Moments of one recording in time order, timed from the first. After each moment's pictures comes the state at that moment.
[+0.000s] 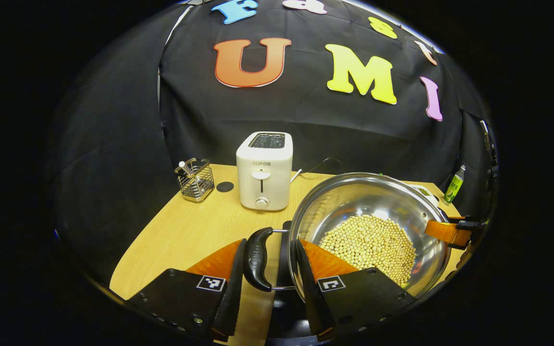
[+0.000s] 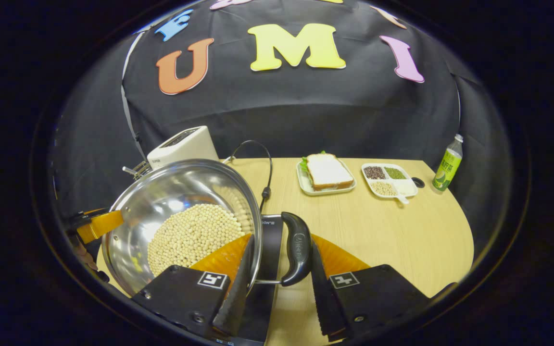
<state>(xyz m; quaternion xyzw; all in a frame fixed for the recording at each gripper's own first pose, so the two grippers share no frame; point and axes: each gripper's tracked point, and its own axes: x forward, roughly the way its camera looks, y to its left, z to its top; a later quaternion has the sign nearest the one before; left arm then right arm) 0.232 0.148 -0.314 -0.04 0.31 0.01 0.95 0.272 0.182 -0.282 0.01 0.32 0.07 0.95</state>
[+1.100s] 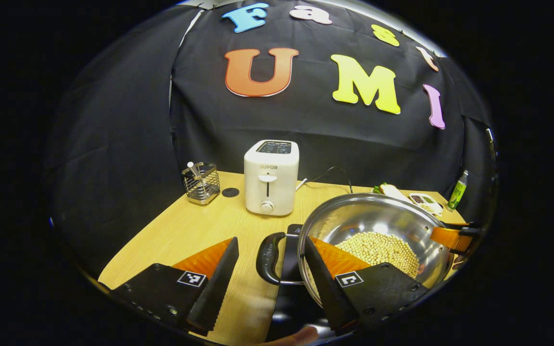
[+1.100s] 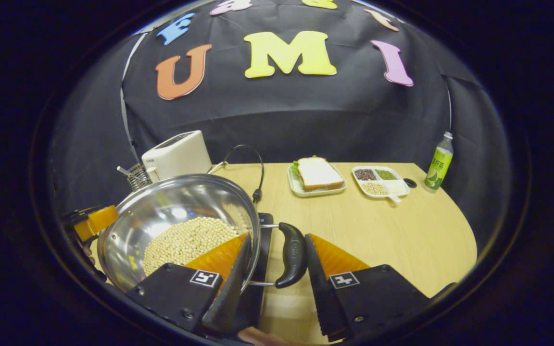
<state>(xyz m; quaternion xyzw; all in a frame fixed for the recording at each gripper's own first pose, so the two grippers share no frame) 0.224 0.158 -0.316 -0.04 0.26 0.04 0.97 0.263 0.168 -0.290 0.02 0.27 0.05 0.96</state>
